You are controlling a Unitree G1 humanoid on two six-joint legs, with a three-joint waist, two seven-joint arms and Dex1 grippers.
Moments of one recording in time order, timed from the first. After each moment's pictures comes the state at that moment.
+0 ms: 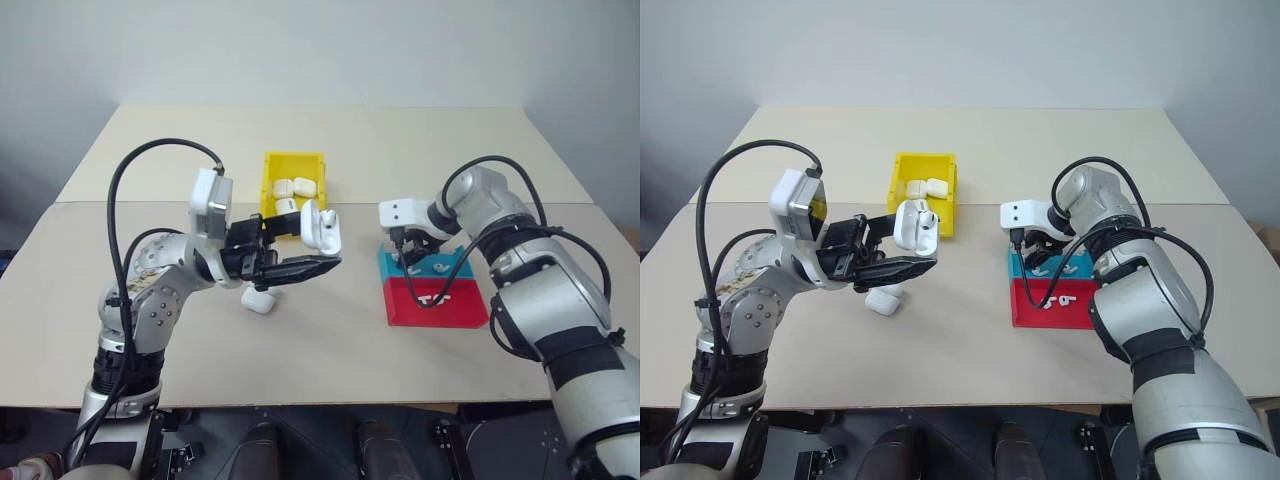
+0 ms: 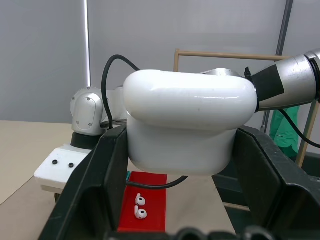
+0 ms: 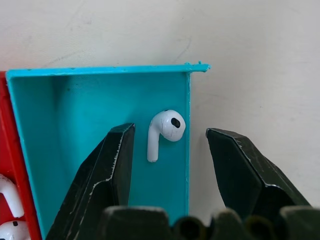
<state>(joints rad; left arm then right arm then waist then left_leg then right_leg) -0.54 0.49 0.06 -0.26 -0.82 0.53 -1.14 -1.33 -0.47 0.53 1.19 -0.41 -0.02 1.30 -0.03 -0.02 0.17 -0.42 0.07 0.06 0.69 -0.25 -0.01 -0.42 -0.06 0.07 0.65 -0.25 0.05</state>
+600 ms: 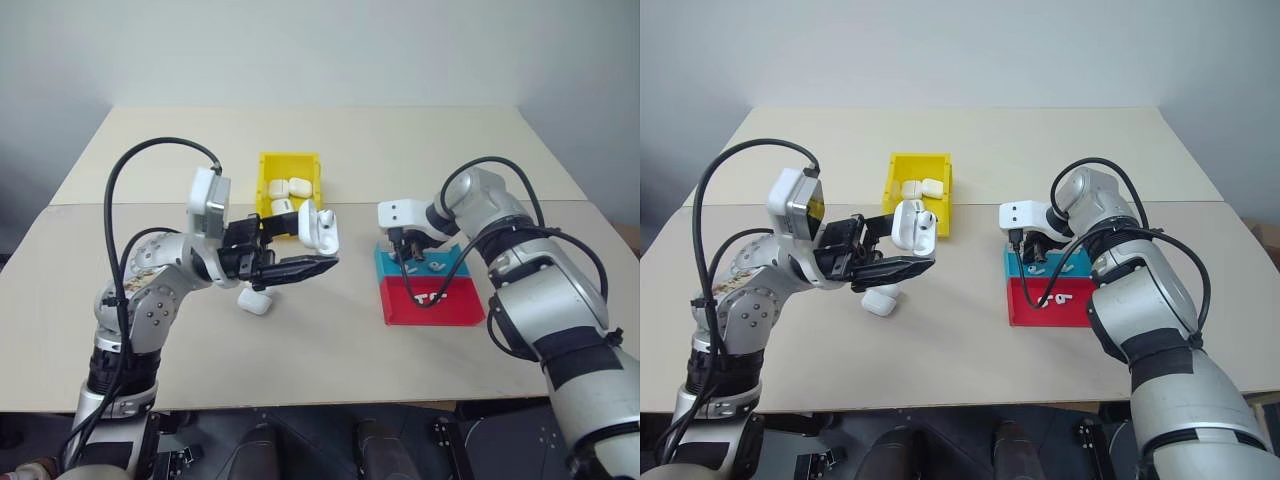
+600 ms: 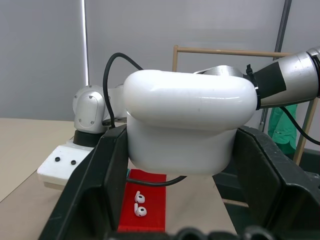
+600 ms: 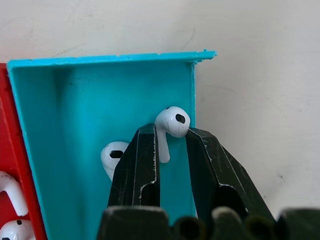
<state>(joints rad) -0.53 0.51 0.06 -0.26 -0.83 0.53 -1.14 -1.32 -0.46 0.52 1.20 -0.41 -0.02 1.30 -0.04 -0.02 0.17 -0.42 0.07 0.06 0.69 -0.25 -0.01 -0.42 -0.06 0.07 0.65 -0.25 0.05</state>
